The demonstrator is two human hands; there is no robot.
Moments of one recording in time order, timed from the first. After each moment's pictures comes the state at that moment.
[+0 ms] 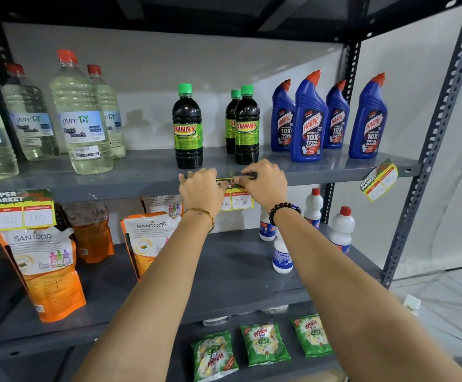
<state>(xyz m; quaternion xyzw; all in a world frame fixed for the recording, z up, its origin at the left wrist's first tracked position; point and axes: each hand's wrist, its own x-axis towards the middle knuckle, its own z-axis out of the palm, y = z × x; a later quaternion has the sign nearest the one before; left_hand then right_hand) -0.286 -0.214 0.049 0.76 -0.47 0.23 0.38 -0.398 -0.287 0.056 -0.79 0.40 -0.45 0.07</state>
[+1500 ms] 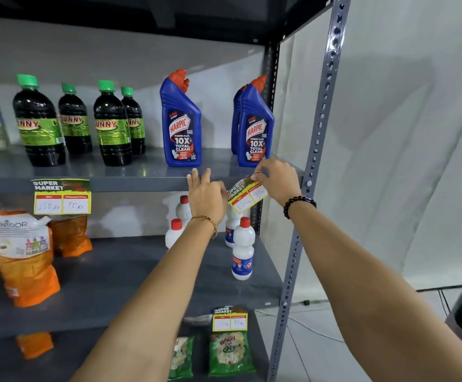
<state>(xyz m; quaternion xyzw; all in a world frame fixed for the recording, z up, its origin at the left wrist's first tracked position) -0.575 -0.402 0.032 0.77 -0.51 0.16 0.34 -0.709 -0.489 0.074 -0.84 0.37 -0.39 0.04</state>
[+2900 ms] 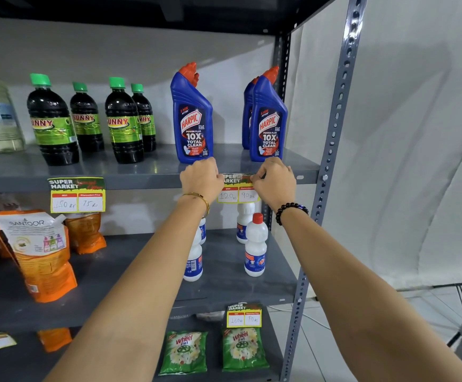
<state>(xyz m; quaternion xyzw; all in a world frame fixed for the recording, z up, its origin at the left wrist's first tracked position) -0.541 -0.384 0.065 0.79 -0.49 0.20 0.30 -0.671 -0.465 0.051 -0.79 0.40 -0.46 0.07</state>
